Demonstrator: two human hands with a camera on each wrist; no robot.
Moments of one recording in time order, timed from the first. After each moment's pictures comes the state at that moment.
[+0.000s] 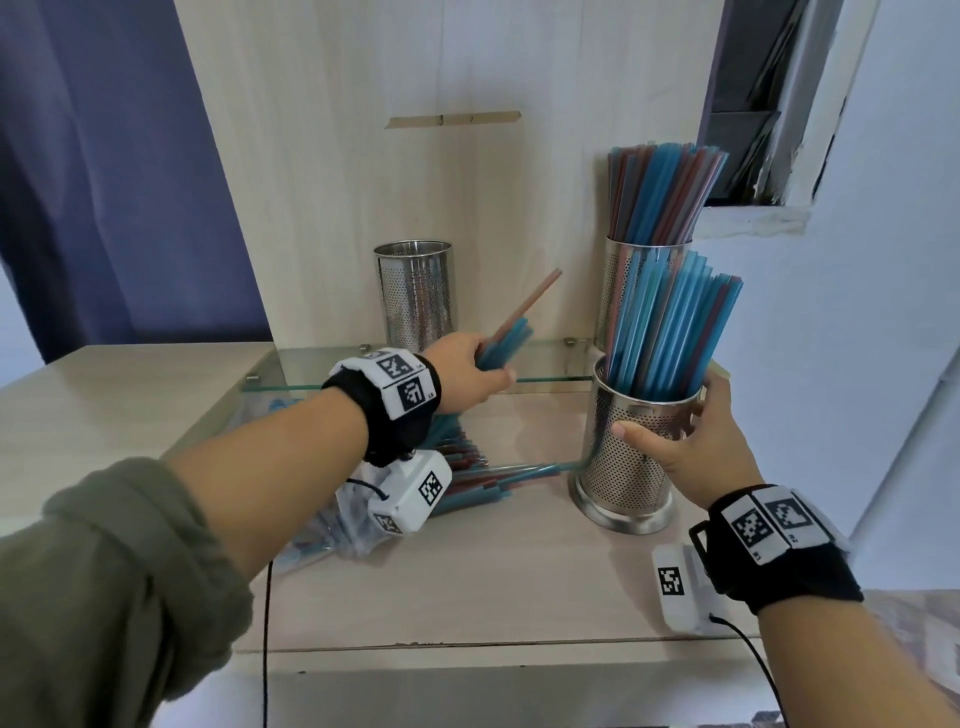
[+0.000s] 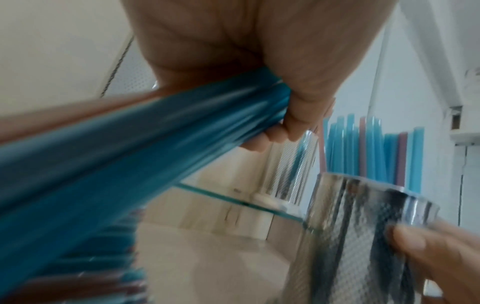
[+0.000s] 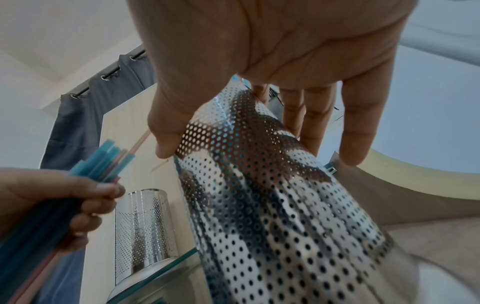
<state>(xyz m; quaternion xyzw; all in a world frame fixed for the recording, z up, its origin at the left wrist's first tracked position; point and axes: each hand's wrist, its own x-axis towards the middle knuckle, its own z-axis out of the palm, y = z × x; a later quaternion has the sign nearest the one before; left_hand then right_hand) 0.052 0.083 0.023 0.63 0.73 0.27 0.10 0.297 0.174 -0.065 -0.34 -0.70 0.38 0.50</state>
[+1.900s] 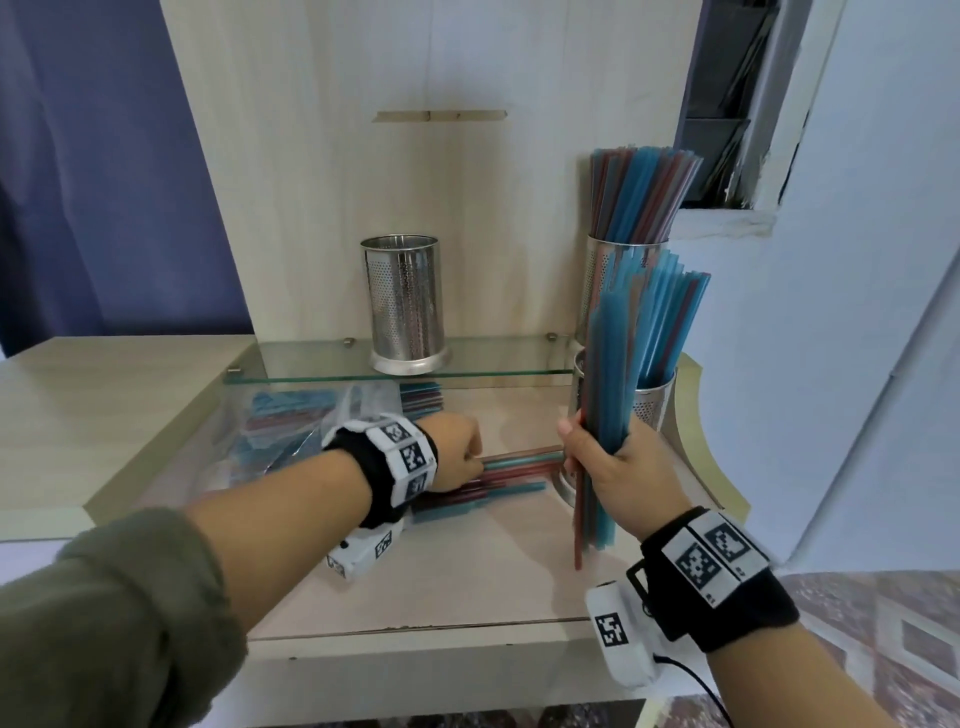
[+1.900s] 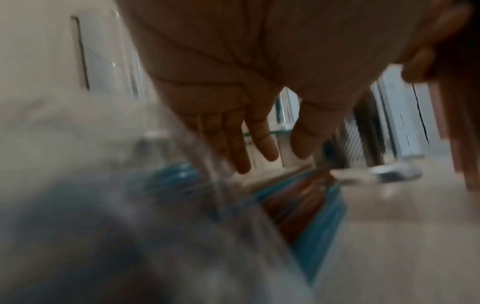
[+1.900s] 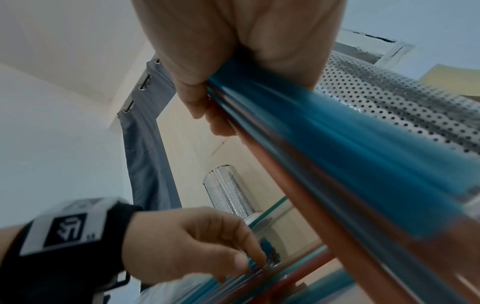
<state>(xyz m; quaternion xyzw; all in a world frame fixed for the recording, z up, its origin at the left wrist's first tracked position) 0.062 0.065 -0.040 0.66 0.75 0.01 0.05 0.266 0.102 -0.059 -0.32 -0.74 0.39 0.45</state>
